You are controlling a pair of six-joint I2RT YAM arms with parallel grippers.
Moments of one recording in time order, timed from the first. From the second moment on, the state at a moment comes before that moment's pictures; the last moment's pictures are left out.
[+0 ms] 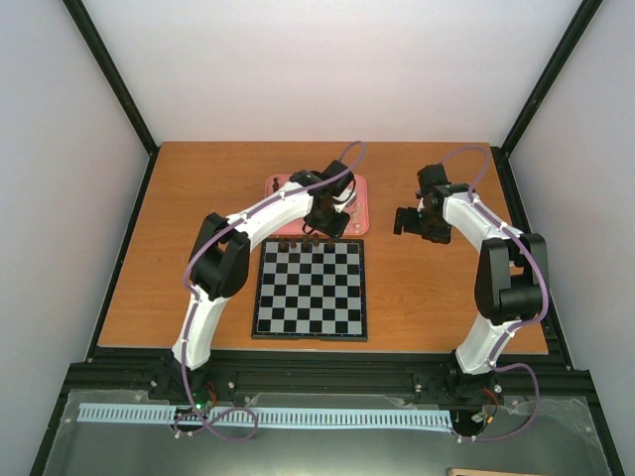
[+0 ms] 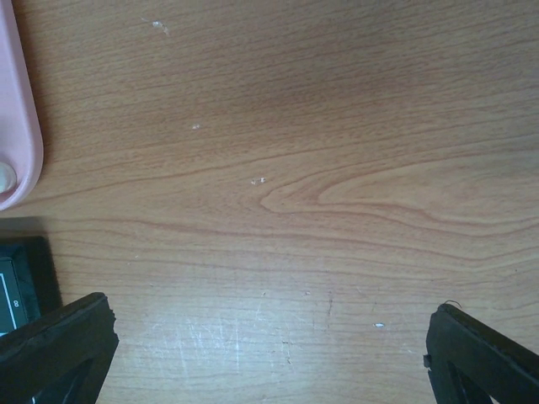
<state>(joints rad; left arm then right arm) -0.69 2.20 1.93 -0.97 0.05 -0.15 0.16 1.76 1.28 -0.80 -0.06 0.31</state>
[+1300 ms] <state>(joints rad) -0.57 2.24 2.03 -1.10 -0.02 -0.26 0.16 1.76 1.28 -0.80 -0.06 0.31</state>
